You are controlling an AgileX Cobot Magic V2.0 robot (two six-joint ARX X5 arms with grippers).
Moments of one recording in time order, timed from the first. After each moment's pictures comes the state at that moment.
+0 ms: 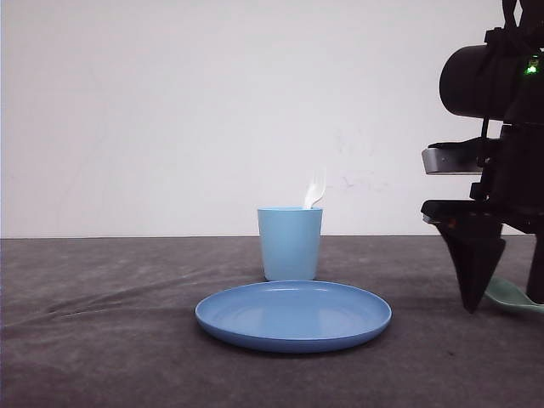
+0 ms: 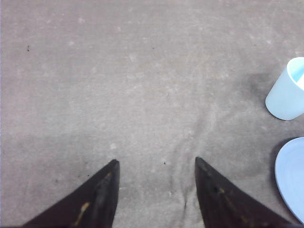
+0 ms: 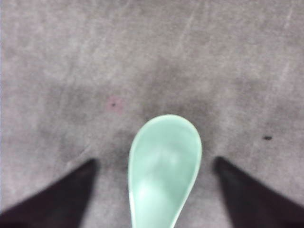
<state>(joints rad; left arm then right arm) -0.16 0.73 0.74 -0.56 0.05 -0.07 0.34 1.54 0.85 -0.52 0.01 0.22</state>
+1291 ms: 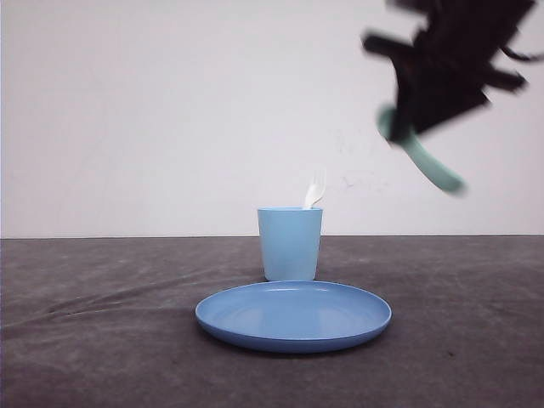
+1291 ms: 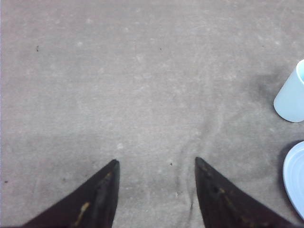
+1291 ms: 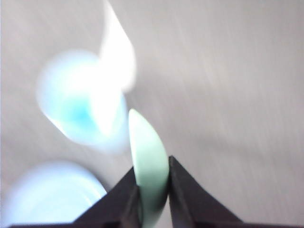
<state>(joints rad) -0.16 0.73 0.74 -0.56 0.02 -0.07 0.46 1.32 1.02 -0.30 -0.05 0.19</state>
